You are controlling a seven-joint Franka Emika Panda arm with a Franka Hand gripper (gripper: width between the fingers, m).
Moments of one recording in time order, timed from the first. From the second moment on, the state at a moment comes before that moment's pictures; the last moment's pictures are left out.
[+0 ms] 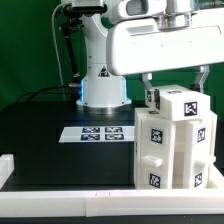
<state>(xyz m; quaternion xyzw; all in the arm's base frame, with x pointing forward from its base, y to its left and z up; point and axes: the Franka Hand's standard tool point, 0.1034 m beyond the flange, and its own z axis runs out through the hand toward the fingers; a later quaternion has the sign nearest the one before) 0.596 0.083 0.156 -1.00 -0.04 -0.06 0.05</state>
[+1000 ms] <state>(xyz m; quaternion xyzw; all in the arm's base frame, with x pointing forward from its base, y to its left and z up) 0.588 0.080 0.158 -0.92 0.39 -0.06 0.08</state>
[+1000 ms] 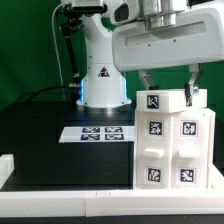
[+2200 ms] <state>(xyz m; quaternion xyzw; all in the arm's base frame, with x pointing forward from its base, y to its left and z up) 0.591 0.086 0.159 -0.63 0.77 0.01 0.13</state>
